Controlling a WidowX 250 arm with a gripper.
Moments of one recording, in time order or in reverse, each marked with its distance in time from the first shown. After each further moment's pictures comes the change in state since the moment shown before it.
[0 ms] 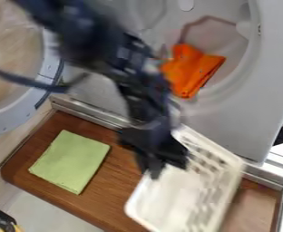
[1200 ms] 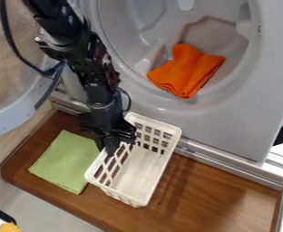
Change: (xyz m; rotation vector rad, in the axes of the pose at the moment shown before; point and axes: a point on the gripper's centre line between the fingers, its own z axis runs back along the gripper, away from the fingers) arm 0.028 0.108 -0.053 0.137 0.099 0.101
